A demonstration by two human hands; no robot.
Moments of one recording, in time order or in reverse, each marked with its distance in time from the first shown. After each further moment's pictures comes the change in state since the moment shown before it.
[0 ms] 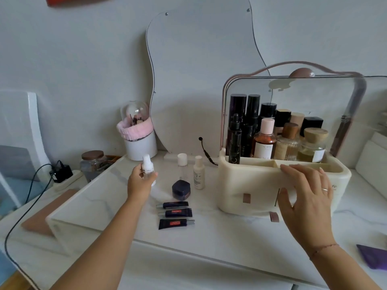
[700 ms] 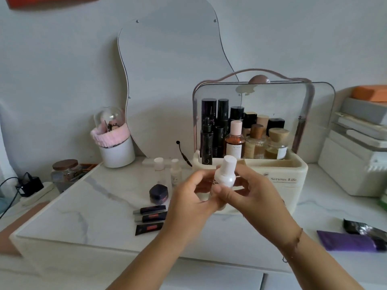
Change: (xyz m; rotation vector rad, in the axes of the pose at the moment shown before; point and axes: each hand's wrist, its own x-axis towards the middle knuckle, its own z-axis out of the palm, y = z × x) left_hand -0.192 0.140 0.031 -0.239 -0.537 0.443; right_hand 0.020 -0.070 -0.053 0.759 -0.463 0.175
